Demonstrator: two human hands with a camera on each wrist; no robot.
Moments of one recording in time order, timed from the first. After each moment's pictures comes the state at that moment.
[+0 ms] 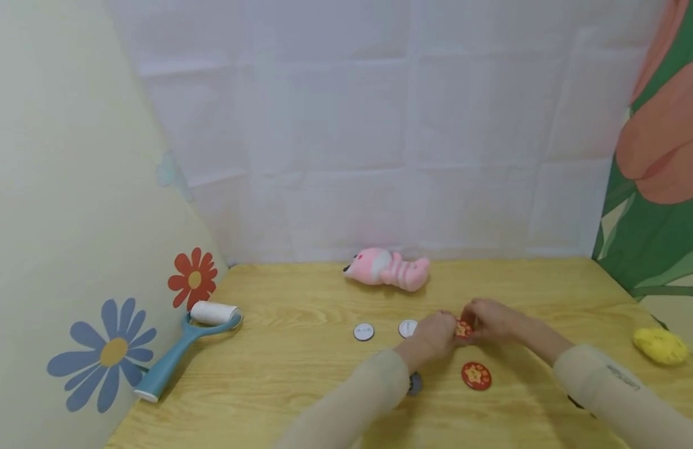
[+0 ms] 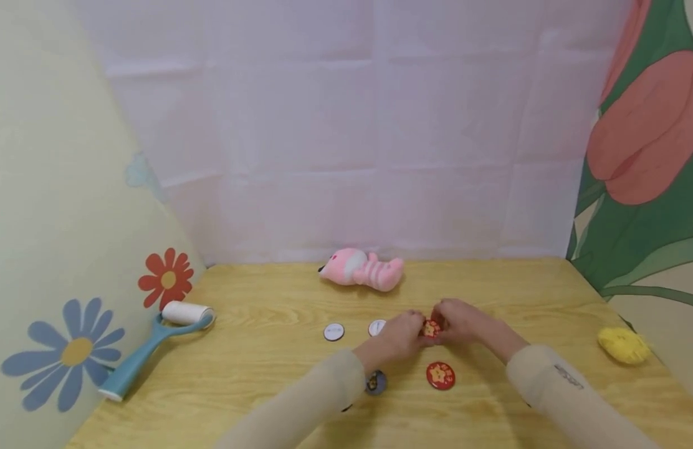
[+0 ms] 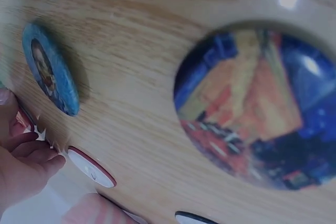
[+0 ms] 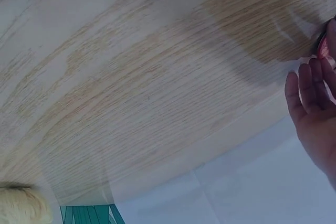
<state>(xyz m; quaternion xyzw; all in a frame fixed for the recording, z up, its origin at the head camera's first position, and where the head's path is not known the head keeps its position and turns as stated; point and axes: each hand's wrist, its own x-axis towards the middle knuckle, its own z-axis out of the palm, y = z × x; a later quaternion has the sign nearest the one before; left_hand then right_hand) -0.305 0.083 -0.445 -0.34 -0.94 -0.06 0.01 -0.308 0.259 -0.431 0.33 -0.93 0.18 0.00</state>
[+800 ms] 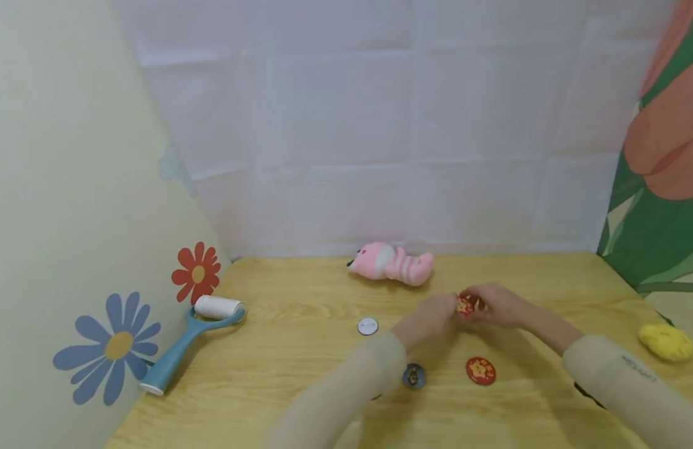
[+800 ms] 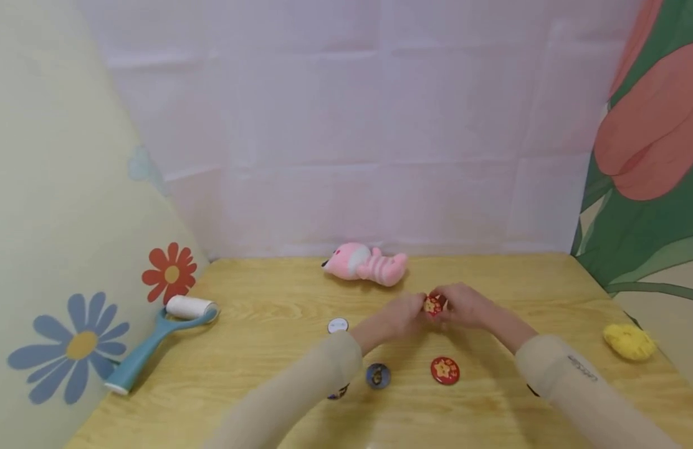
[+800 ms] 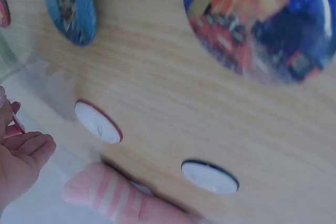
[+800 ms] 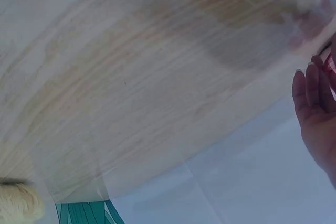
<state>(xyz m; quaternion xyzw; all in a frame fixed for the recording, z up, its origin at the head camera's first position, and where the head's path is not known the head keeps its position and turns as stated) -0.320 0.068 -0.419 -0.40 -0.91 -0.11 0.01 -0.312 0.258 -0.414 0.34 -0.92 0.21 0.04</state>
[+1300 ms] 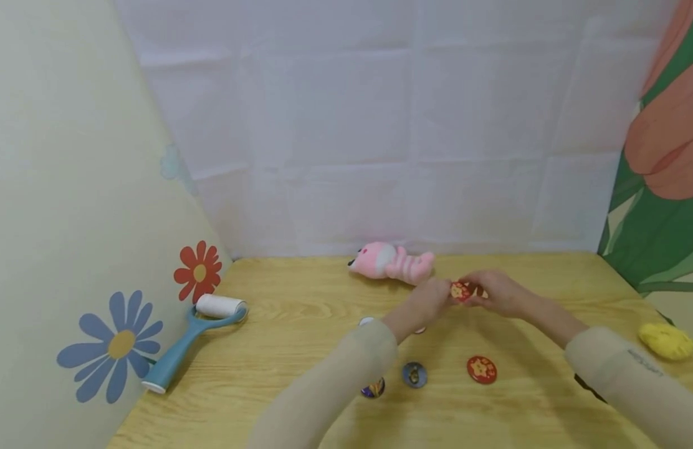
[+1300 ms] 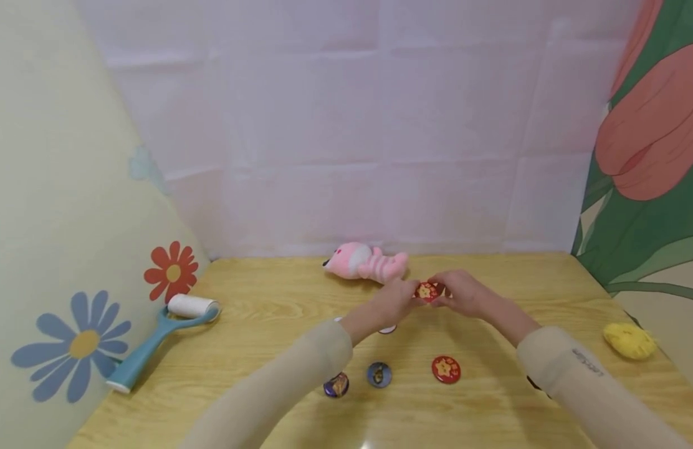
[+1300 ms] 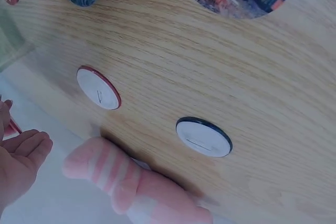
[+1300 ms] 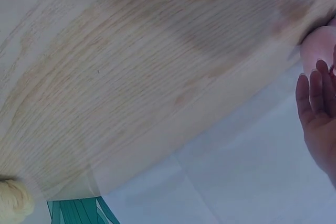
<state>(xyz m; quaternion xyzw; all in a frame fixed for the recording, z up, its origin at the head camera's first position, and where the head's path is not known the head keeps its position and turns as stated) -0.329 0.060 -0.396 -0.39 -0.91 -0.11 0.06 -0.314 0.254 -0.392 0.36 -0.90 0.22 0.08</state>
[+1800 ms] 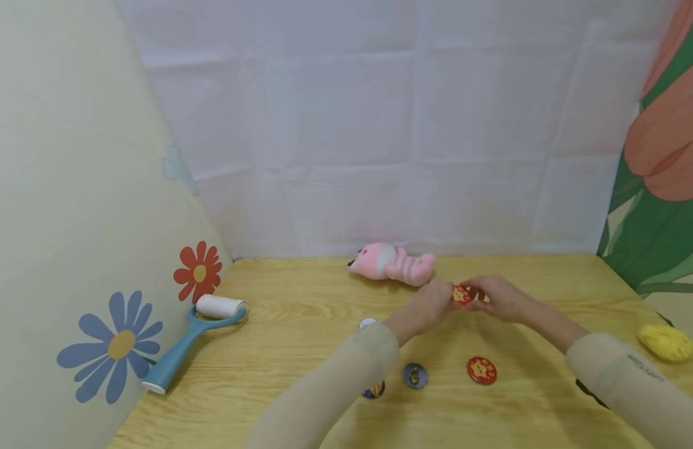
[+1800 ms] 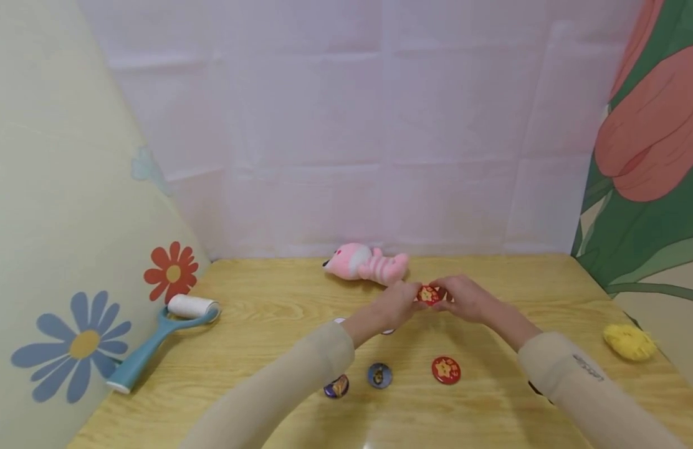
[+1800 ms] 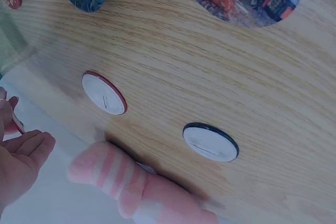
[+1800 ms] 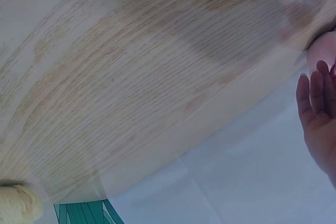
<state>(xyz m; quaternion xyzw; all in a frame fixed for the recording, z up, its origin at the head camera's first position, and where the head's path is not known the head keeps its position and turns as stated) -0.326 0.062 -0.399 -0.39 -0.91 -0.13 0.05 -0.311 0.255 -0.398 0.36 -0.90 0.23 0.08</state>
